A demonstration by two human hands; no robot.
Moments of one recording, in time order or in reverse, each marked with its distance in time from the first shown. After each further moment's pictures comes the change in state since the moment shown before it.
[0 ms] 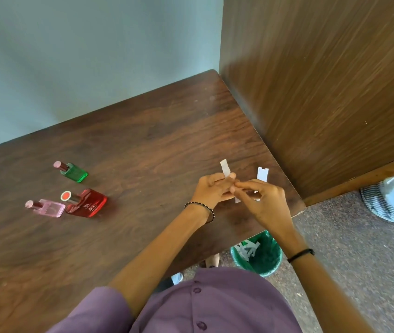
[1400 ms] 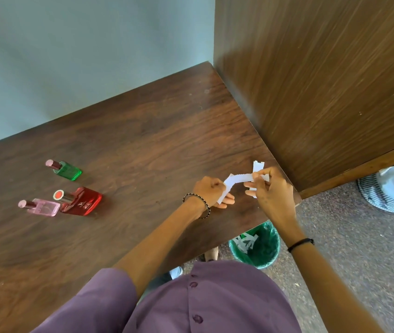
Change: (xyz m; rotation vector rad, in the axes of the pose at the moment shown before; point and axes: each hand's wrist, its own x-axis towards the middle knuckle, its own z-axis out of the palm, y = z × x) left_hand 0.011 -0.011 -0.002 0.427 -0.033 -0.185; right_hand 0.005 0.027 -0.007 -0.001 0.127 0.399
